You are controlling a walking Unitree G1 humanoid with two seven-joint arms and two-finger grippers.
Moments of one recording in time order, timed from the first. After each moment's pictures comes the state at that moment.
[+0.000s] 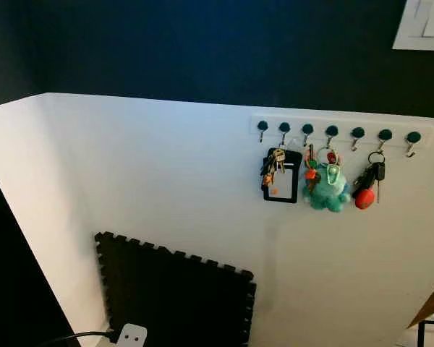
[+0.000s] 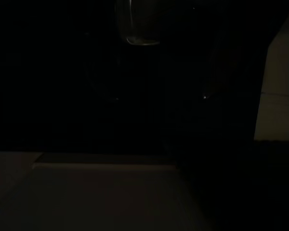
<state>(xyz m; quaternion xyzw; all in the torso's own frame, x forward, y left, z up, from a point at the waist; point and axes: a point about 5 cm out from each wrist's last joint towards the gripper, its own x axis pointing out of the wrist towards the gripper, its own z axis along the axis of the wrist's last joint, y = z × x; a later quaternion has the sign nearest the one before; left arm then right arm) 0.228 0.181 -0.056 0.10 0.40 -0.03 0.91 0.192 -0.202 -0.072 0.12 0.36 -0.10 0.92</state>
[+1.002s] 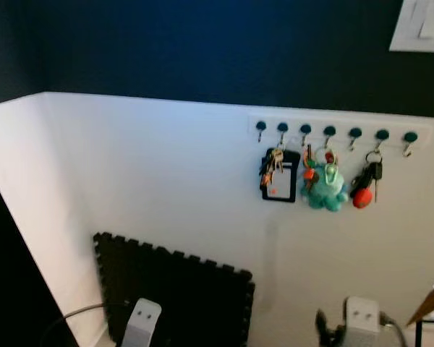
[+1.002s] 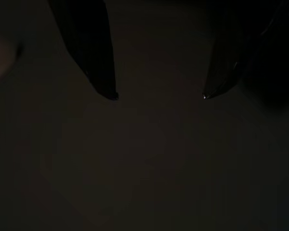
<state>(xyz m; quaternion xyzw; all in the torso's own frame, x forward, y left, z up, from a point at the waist) 0.266 0.154 -0.007 0.07 0.19 -0.15 0.97 0.267 -0.253 0.035 0.00 0.01 -0.14 0.99</state>
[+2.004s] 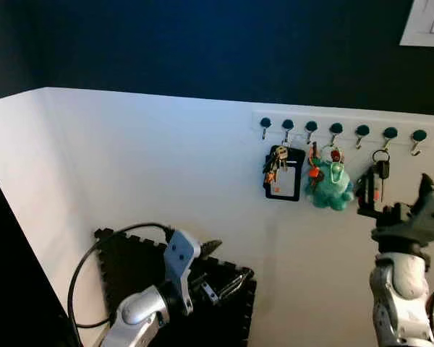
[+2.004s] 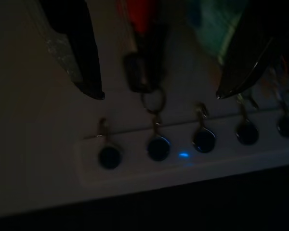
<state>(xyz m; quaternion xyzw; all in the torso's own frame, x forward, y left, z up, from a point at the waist) 0.273 0.078 0.160 0.02 -0.10 -0.46 0.88 0.306 -0.254 0.238 0.05 -0.32 -0.14 0.94</state>
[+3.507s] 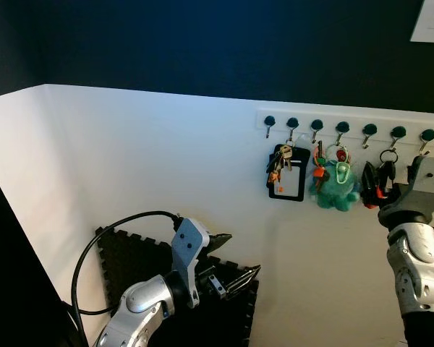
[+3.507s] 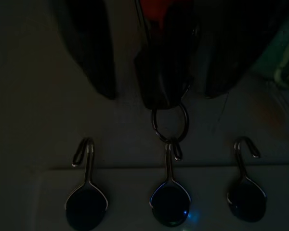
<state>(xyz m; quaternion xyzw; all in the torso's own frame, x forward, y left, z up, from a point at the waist) 0.268 0.069 0.170 0.01 -0.08 -0.48 0.87 0.326 -0.285 0.246 -0.01 -0.20 -0.13 0.97</state>
